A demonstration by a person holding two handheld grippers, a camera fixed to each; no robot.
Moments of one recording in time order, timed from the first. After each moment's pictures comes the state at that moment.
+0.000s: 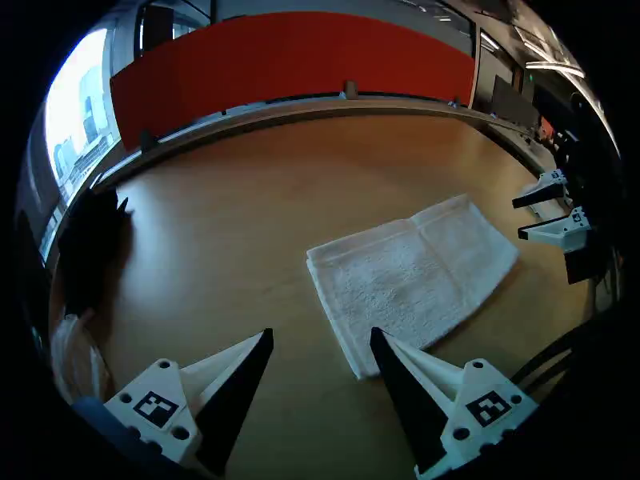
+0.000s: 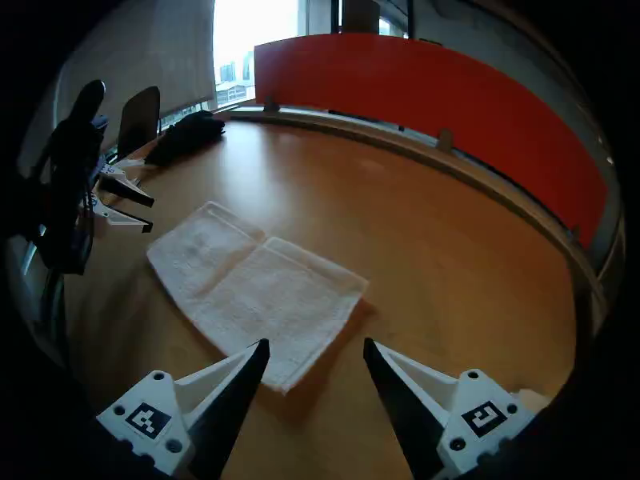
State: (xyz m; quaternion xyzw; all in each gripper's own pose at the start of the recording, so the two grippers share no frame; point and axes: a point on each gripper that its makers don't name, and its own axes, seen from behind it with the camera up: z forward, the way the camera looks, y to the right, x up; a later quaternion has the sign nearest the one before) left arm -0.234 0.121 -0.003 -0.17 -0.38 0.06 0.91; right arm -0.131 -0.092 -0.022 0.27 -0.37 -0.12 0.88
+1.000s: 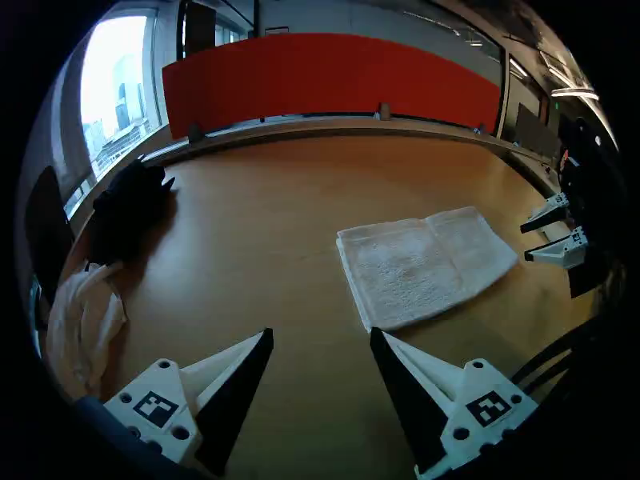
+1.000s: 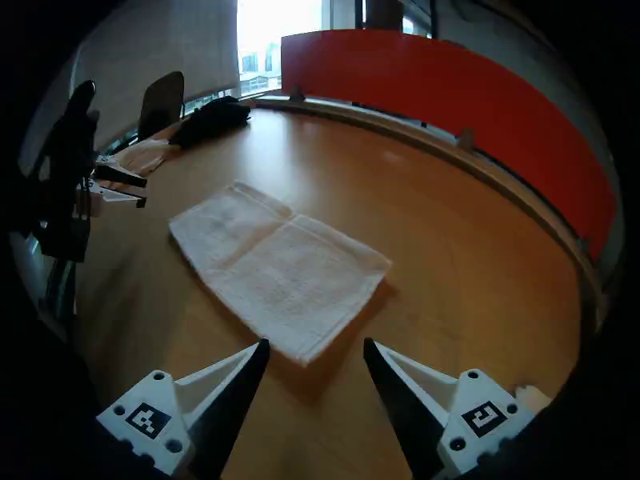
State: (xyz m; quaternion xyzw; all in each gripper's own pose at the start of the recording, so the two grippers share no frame) left arm -0.223 0.084 -0.058 -0.10 -0.34 0.03 0.93; right arm -0.143 -0.088 -0.050 0.32 -0.38 -0.15 0.86
